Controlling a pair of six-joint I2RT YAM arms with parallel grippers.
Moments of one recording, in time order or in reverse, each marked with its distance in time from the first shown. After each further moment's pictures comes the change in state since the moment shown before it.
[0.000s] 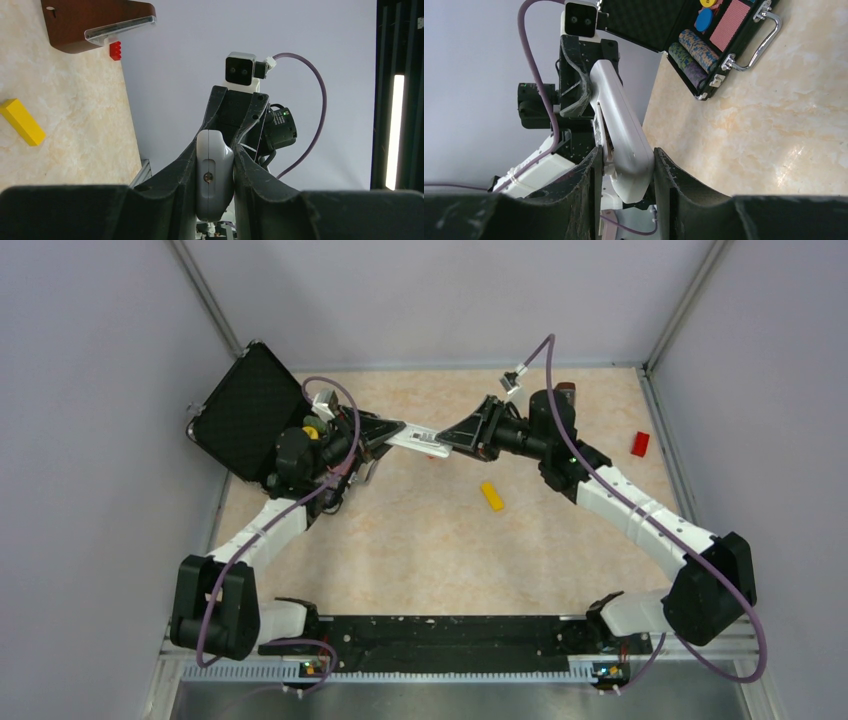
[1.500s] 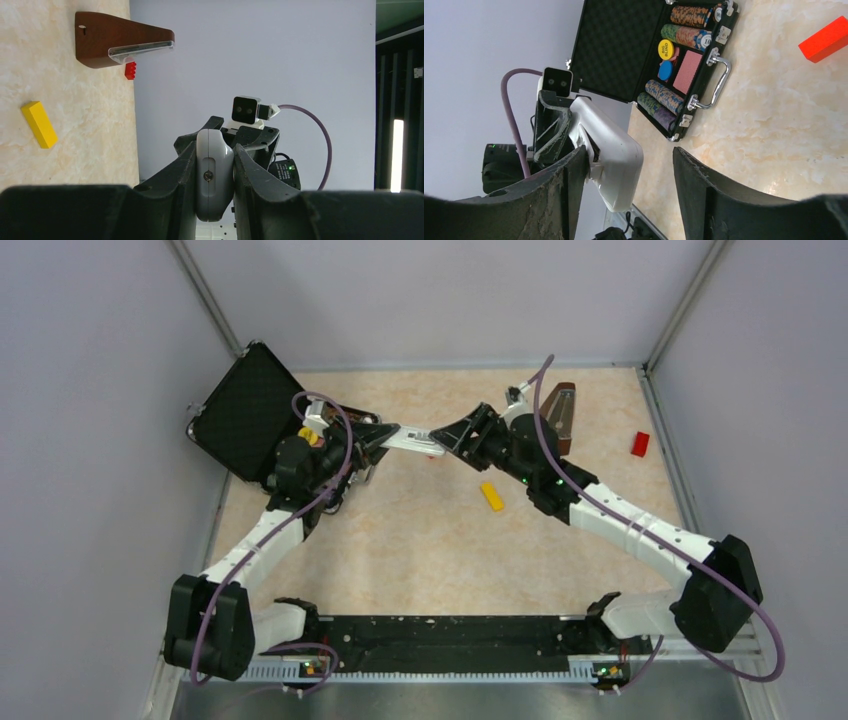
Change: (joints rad) left arm -0.014 -0.093 -0.053 -0.129 -0.158 0.001; right arm 0.161 -0.043 -0.085 0.068 0.460 0.016
